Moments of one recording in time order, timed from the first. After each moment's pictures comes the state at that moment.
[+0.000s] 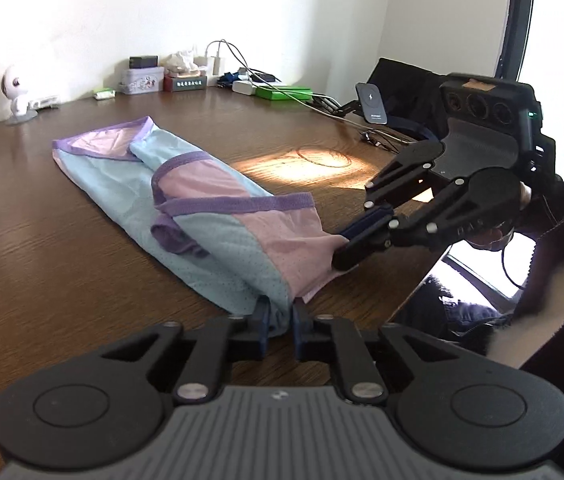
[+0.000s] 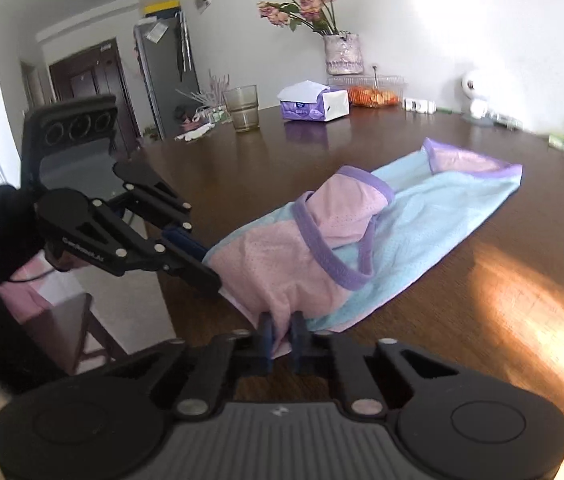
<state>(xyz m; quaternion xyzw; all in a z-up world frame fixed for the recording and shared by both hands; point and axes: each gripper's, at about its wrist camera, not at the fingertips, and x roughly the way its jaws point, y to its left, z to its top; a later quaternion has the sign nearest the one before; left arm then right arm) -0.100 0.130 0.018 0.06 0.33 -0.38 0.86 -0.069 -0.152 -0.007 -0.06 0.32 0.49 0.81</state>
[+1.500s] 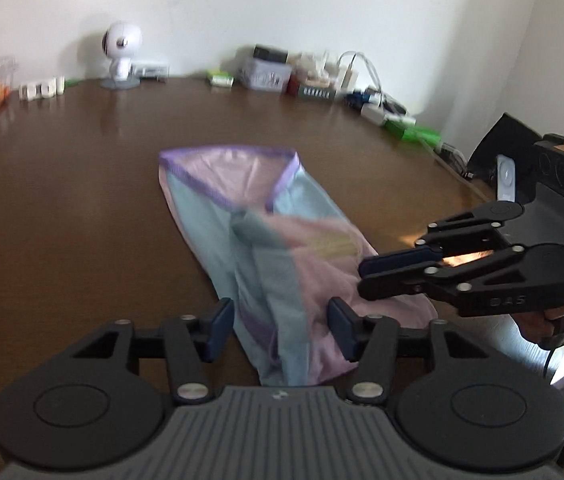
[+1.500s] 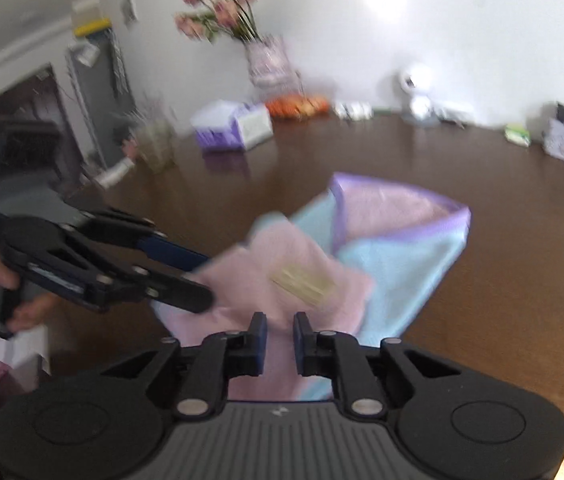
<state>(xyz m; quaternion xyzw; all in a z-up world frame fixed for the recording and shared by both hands) 0.011 0.133 0.027 -0.04 0.39 -0.22 0.89 0.051 -0.111 -0.001 -0.04 0.35 0.40 0.85</state>
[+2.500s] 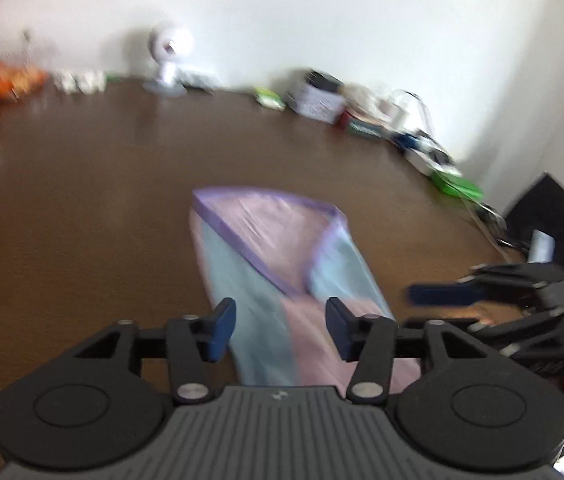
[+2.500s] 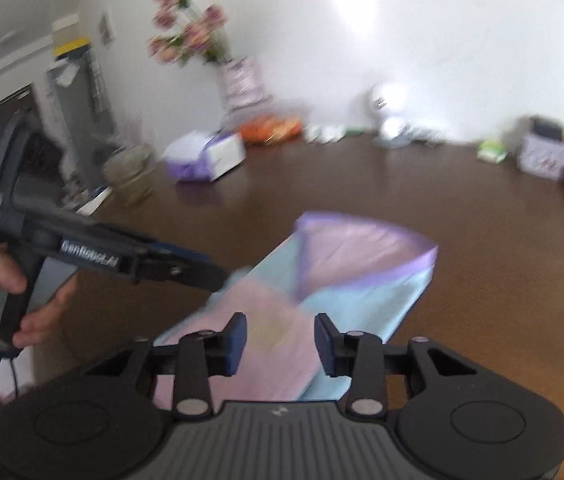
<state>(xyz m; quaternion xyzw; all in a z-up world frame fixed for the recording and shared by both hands) 0.087 0.143 0.065 -0.06 0.37 -0.15 0.91 0.086 -0.127 0.039 -0.02 0.32 0.36 0.88</state>
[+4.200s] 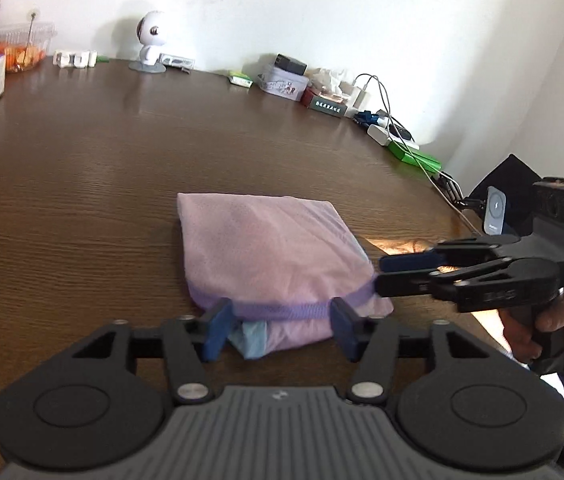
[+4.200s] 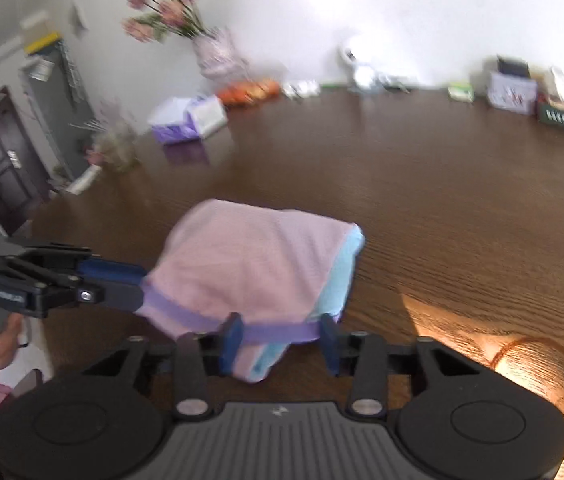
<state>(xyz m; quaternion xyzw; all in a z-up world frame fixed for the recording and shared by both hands) -0.034 0.138 0.034 -0.08 0.36 -0.20 0.91 0.010 -0.152 0.010 0.00 0.36 0.37 0.86</state>
